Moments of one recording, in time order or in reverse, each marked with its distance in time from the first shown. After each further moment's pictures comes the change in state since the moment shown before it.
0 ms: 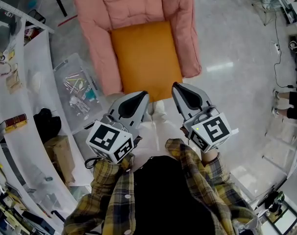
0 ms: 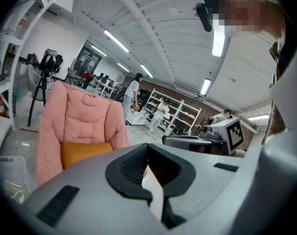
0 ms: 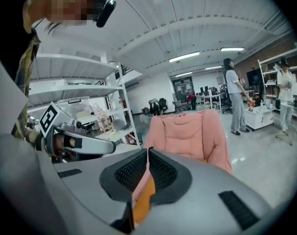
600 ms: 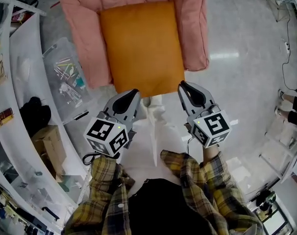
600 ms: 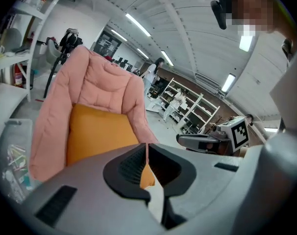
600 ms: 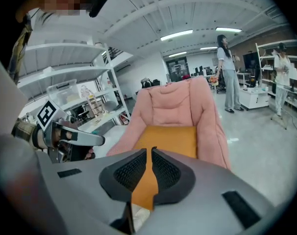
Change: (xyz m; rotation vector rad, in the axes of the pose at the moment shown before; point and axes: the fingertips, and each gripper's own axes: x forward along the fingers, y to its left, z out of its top) left arm 0.065 0.076 -0.140 -0.180 0.140 0.142; right arm 0.026 -0.090 -0.158 0.085 0.218 -0.032
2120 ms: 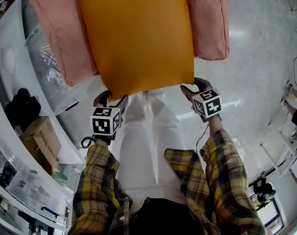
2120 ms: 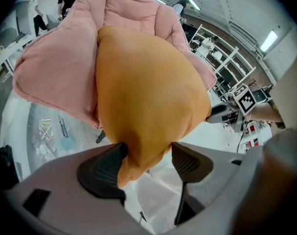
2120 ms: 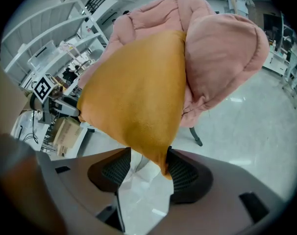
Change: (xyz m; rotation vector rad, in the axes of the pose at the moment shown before) left arm 0.060 0.176 -0.246 -0.031 0.561 0.334; right arm 0.094 -0.125 -0.307 0.068 0.619 0.077
